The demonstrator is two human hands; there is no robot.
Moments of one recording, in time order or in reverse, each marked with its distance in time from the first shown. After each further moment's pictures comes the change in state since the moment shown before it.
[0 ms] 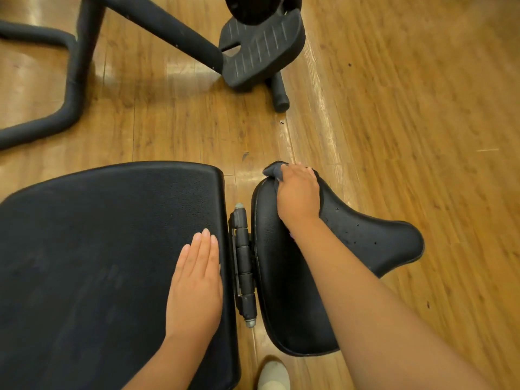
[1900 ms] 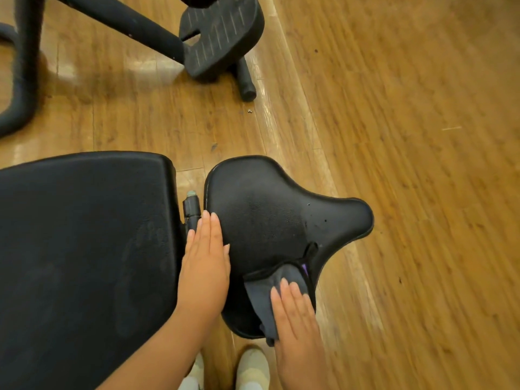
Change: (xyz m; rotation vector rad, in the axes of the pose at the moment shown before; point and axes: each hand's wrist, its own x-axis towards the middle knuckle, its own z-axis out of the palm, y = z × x) left_hand 0.023 0.087 0.020 -0.092 0.027 -0.022; right_hand -0.269 0.080 0.007 0.135 -0.021 -0.185
